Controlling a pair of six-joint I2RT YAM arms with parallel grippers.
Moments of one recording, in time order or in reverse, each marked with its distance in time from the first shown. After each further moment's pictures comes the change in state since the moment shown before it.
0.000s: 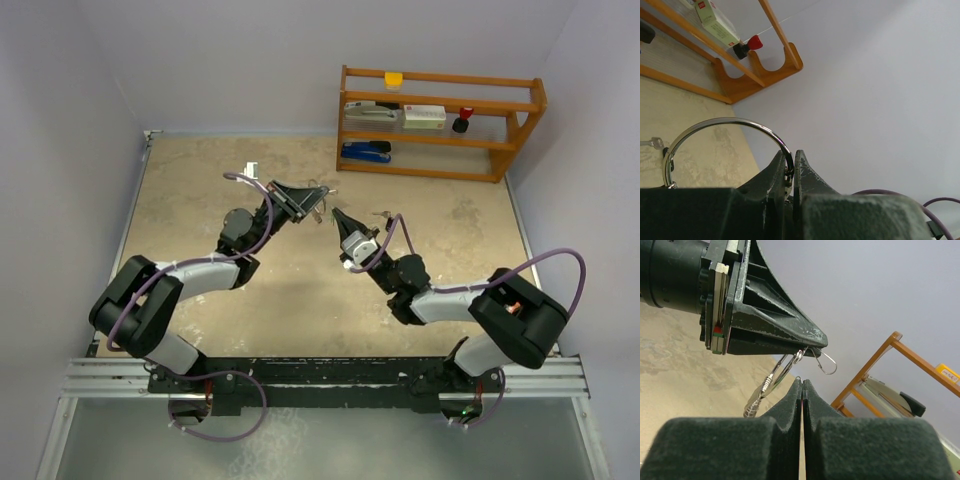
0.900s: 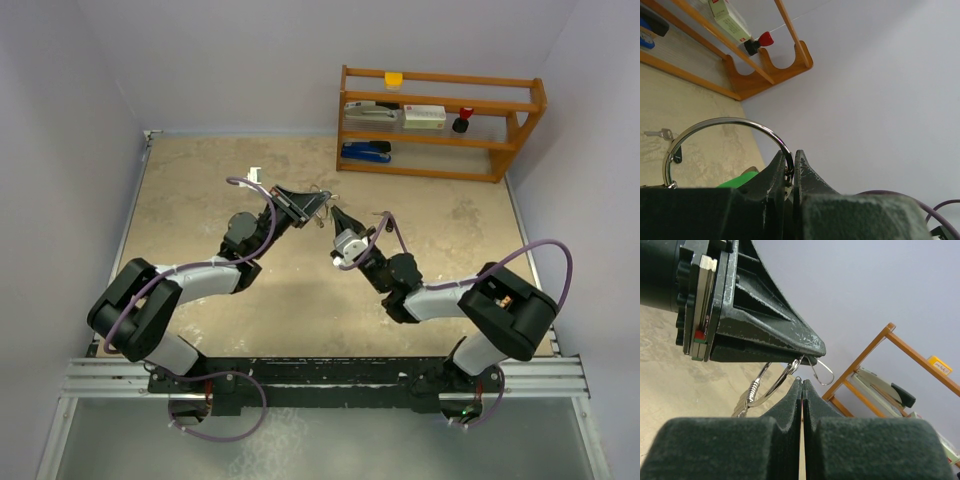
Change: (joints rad) left arm -0.044 -0.019 -0.019 -0.045 -0.069 0.026; right arm 0.023 0.064 0.030 0.006 0.085 -0.066
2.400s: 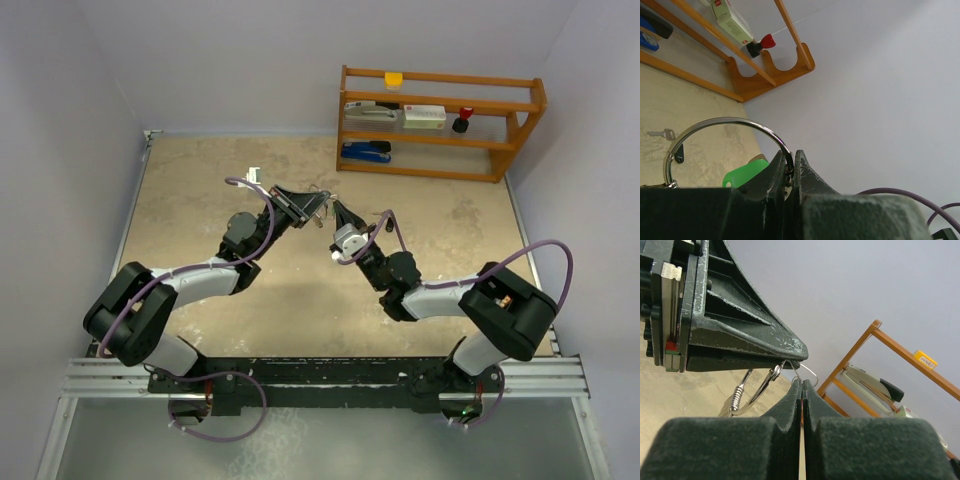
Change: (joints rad) left arm -0.009 -0.029 0.000 -0.042 -0.022 0.011; right arm 0.004 0.000 0.035 0.000 0.072 -0.010
